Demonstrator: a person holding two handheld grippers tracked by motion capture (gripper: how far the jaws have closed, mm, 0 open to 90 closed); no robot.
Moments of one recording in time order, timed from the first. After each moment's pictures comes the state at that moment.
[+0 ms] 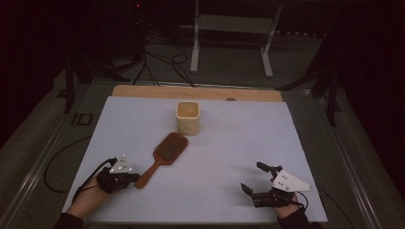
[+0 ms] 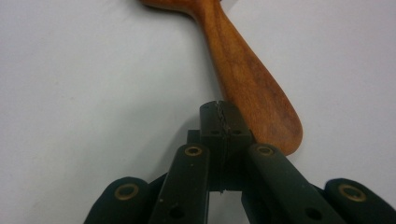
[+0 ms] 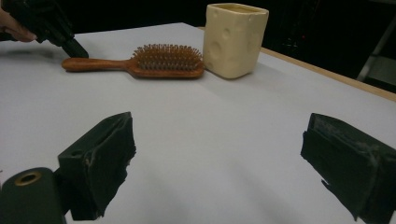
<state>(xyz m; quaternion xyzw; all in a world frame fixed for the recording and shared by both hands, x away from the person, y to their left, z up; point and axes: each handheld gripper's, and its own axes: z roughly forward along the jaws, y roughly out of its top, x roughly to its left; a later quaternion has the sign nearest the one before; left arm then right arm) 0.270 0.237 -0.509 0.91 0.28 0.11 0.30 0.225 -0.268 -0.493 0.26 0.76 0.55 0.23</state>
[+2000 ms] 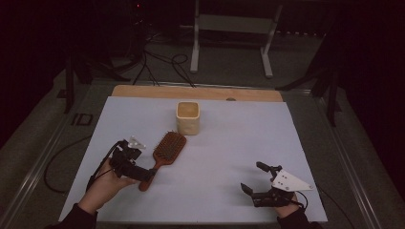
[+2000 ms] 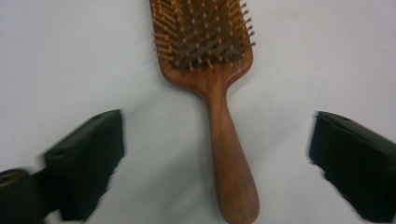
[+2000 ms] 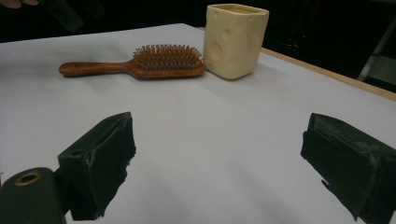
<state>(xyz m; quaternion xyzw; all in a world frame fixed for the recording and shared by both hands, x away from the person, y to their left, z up) 0.290 0.181 -0.437 0.86 0.43 0.10 0.25 0.226 -0.268 -0.493 0.26 0.76 0.55 0.23</state>
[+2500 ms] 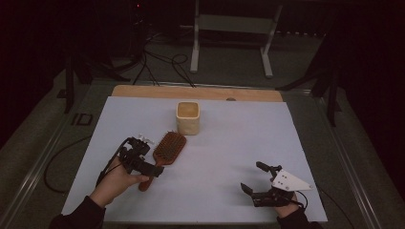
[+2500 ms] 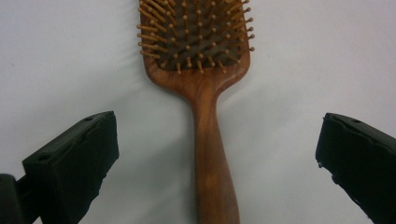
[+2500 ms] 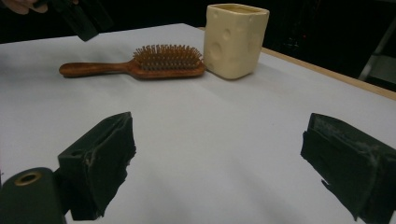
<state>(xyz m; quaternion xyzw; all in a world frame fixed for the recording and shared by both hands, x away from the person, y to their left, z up) 0.311 0.158 -0.451 0.85 0.48 0.06 0.21 0.226 -0.267 -0.493 0.26 0.76 0.55 0.22</state>
